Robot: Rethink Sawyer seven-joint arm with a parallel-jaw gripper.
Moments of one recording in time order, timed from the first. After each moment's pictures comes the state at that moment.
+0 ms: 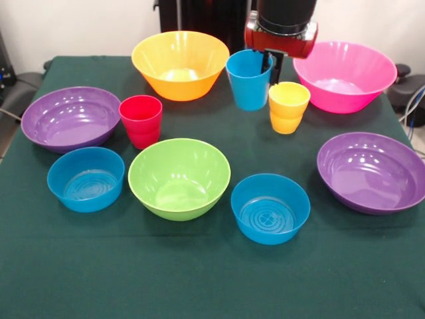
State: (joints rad) arm -0.05 -0.62 -0.13 1.68 0.12 0.67 1.82
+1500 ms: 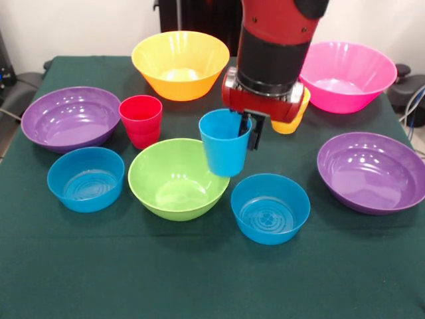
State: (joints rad) arm -0.04 -0.39 -0.20 1.27 0.12 0.73 1.82
